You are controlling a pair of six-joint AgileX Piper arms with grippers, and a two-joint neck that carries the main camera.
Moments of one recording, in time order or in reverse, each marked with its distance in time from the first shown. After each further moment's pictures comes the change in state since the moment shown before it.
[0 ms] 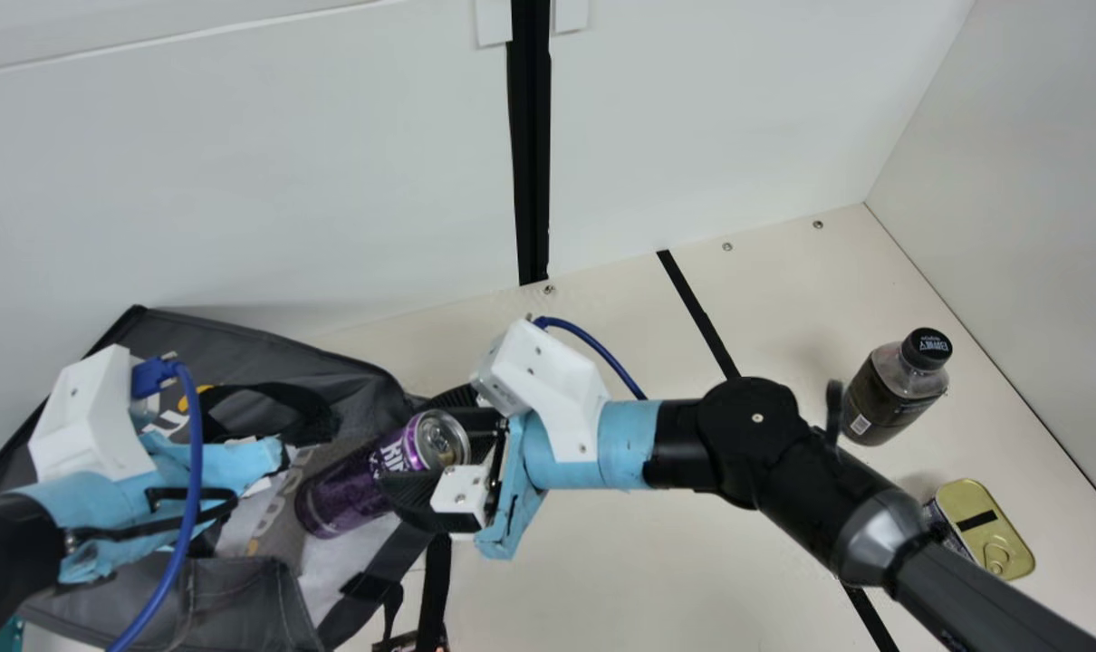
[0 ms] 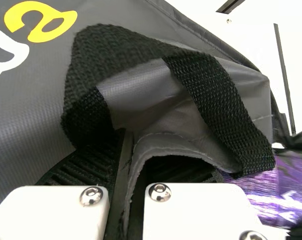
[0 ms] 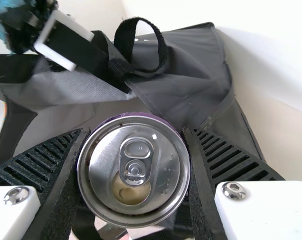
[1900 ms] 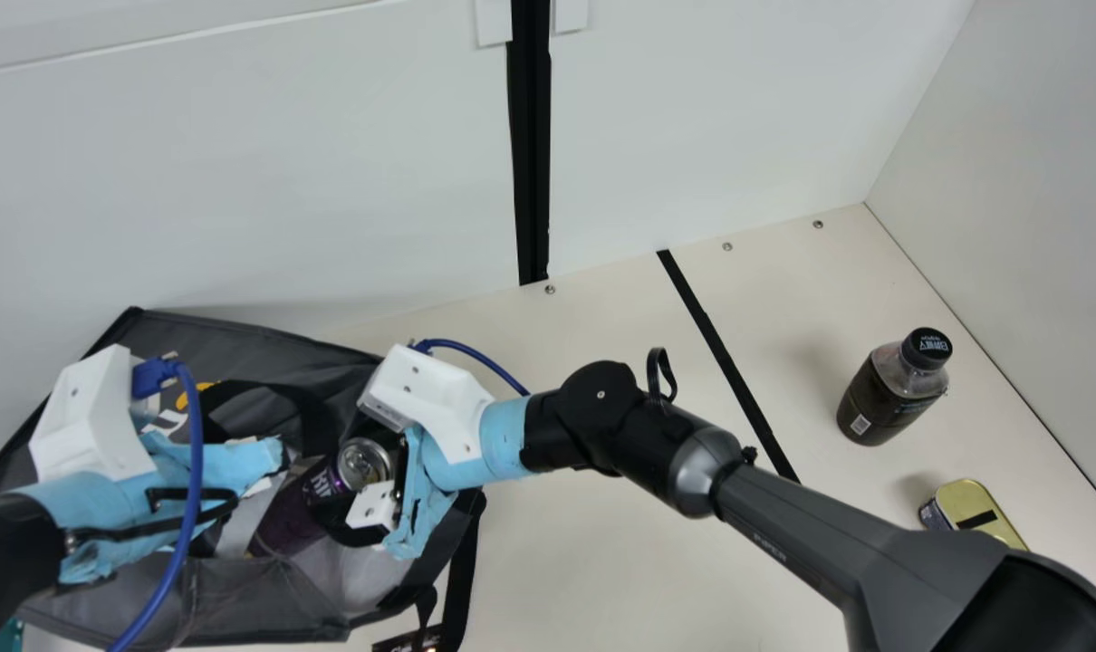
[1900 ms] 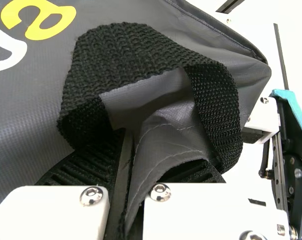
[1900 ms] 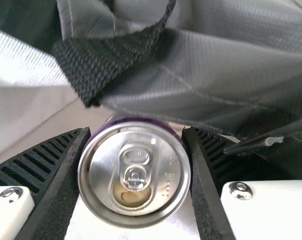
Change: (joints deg) left arm 0.0 0.0 0.0 0.0 0.0 0.0; right arm 7.7 16.8 -11.5 -4.3 -2.9 0.4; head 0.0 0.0
